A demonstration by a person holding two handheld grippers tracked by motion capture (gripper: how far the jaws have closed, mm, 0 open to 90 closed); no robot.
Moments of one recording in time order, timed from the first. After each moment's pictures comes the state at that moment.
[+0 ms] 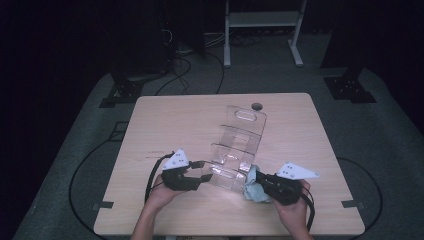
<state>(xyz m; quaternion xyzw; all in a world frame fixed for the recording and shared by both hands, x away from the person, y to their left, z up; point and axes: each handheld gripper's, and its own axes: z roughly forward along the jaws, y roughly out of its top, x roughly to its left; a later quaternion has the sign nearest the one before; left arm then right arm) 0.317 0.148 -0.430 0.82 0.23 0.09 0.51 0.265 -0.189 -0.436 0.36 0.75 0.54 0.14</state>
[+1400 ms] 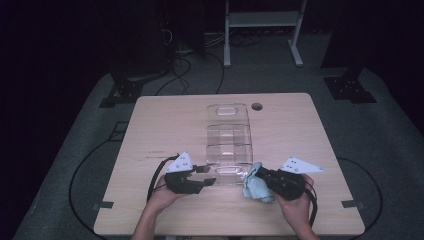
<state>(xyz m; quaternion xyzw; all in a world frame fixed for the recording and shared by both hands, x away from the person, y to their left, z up) 0.310 0.139 -0.428 0.84 0.19 0.07 0.51 0.273 -0.197 -0.427 0.37 0.74 0.54 0.14</state>
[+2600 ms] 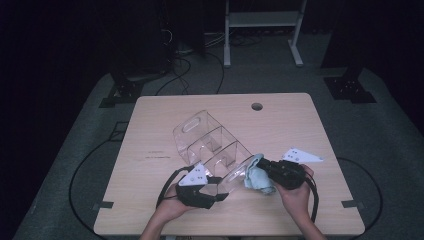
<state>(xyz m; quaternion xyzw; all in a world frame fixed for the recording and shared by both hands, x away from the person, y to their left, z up) 0.278 0.109 -0.420 0.86 0.14 0.07 0.49 0.299 -0.204 -0.427 0.39 0.73 0.54 0.14</state>
